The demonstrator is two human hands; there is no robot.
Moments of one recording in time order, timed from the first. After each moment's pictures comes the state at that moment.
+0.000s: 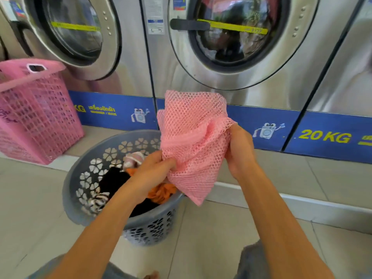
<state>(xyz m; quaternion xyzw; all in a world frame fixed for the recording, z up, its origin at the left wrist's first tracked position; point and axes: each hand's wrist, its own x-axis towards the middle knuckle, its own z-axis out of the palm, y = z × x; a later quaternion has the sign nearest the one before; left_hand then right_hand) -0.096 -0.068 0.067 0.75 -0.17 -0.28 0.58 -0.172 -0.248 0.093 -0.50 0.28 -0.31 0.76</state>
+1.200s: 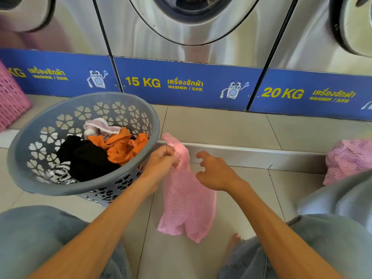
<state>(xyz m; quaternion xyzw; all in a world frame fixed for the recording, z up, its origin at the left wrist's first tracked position) -0.170 -0.119 -0.034 0.76 -0.17 -0.33 0.53 -0.298 -0.241 -0.019 -0.90 0.31 0.07 0.31</state>
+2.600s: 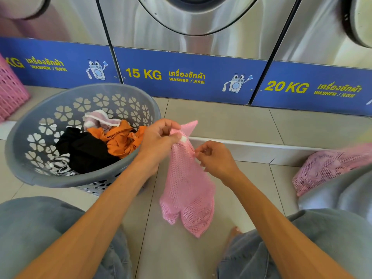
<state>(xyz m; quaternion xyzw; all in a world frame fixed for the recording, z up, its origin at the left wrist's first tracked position) -0.167 -0.122 0.004 0.70 -0.21 -0.25 0.63 -0.287 -0.244 -0.030 -0.77 0.39 -0.10 0.49</state>
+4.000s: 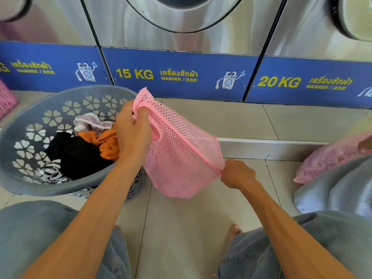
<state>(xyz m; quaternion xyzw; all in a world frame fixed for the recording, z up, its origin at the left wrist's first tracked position) -0.155 -0.124 0.030 0.73 -0.17 -0.04 0.66 -0.333 -0.273 -0.048 -0.85 0.47 0.16 0.17</state>
